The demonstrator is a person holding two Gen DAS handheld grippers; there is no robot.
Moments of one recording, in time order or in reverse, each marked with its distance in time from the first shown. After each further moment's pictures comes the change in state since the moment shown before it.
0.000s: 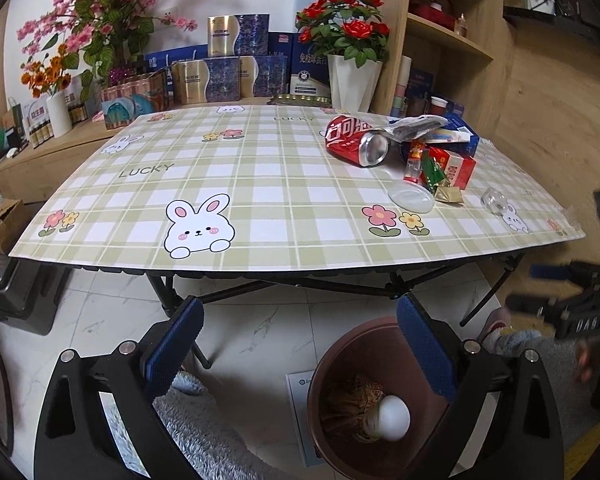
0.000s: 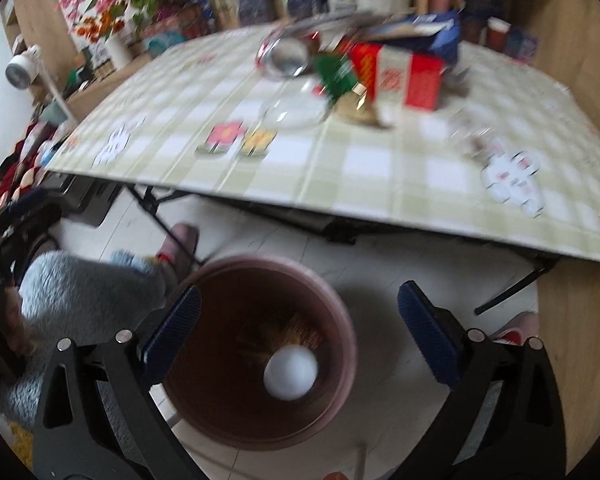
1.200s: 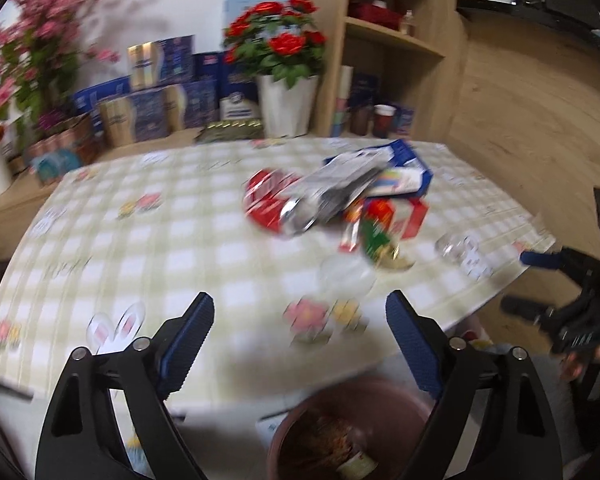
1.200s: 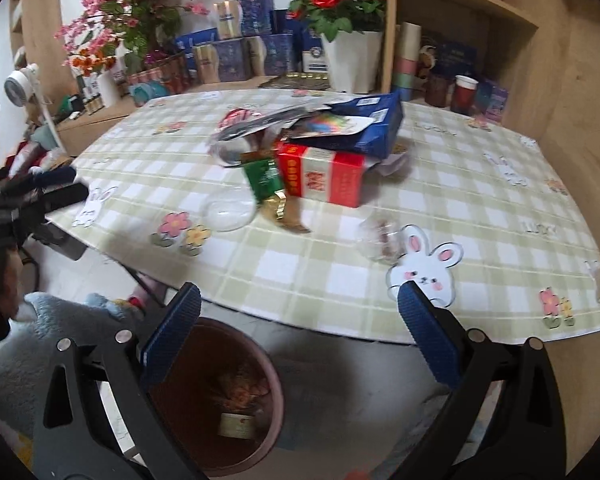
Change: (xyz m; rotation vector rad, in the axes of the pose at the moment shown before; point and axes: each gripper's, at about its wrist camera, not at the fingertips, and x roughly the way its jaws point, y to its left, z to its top) left arm 0.047 -0.063 0.112 0.139 -0.015 -0.182; right arm -0.040 -0.053 0.048 -0.030 -0.159 -0.079
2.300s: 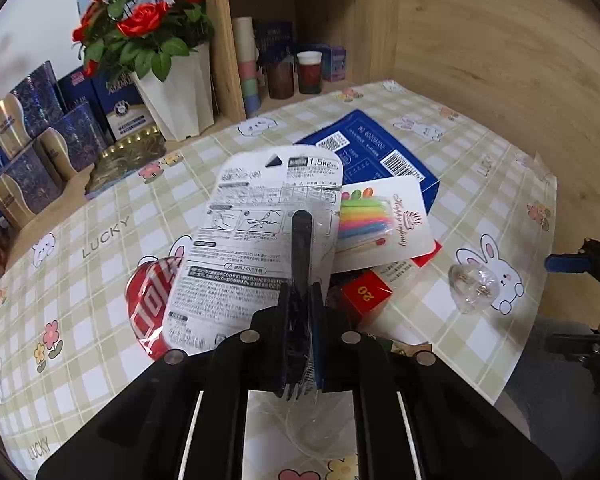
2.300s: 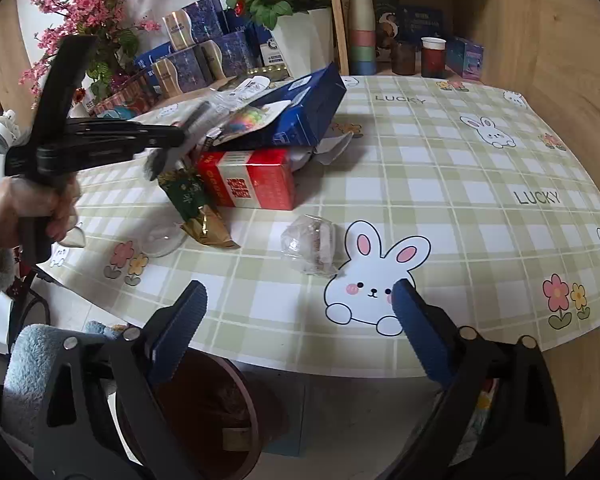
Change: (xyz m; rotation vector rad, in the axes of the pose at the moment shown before) left arm 0.162 -0.051 0.099 0.306 0.170 -0.139; right arm 0.035 -0.072 0.007 0.153 0.034 0.032
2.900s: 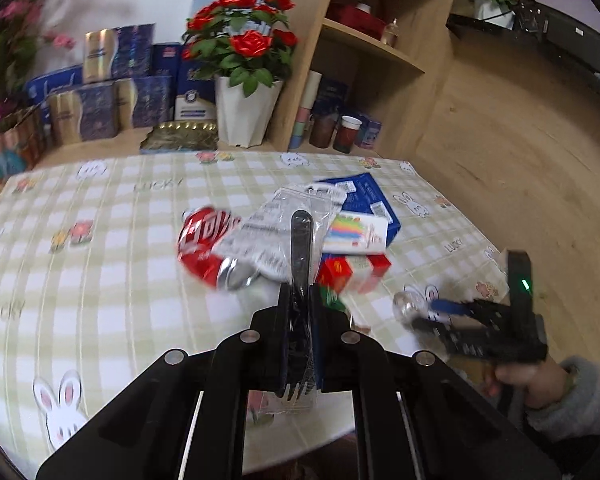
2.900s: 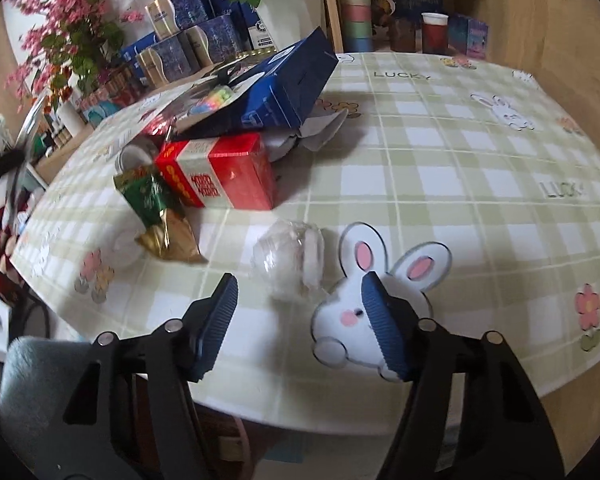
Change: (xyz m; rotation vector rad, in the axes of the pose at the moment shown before) left arm -0.117 0.012 -0.072 -0.370 -0.176 -0.039; right arm 0.054 -0.015 0.015 0.040 0.049 0.016
